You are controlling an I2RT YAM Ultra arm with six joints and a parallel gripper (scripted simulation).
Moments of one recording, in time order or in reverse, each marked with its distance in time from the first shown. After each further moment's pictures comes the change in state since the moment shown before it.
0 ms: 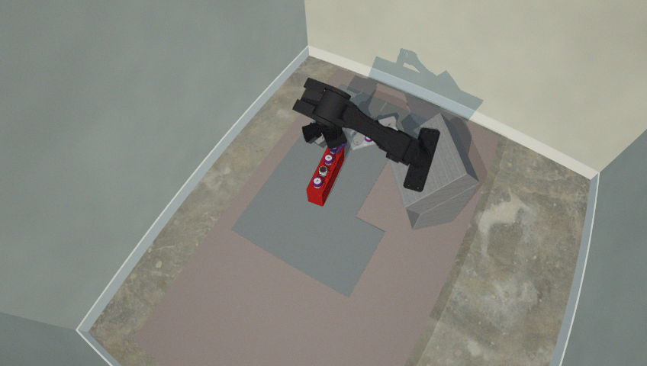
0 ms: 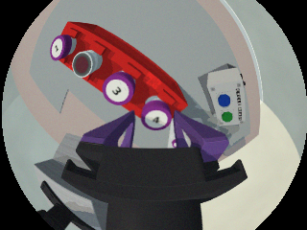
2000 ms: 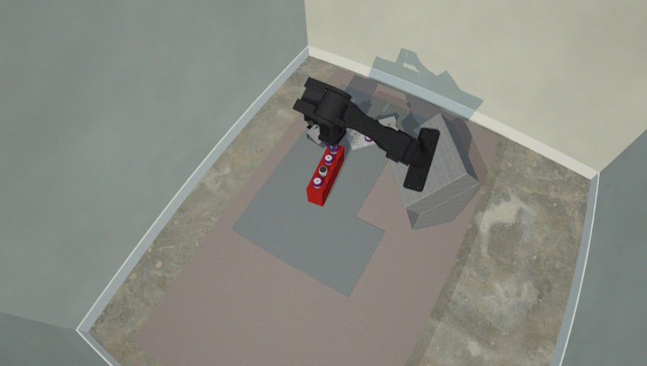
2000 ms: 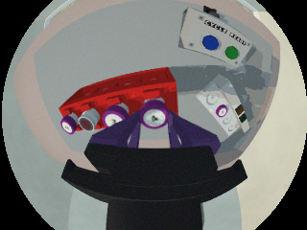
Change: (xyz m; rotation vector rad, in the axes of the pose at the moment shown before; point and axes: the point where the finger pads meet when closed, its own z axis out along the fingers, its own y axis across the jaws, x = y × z) arm -0.001 -0.003 -0.004 -0.001 -0.006 0.877
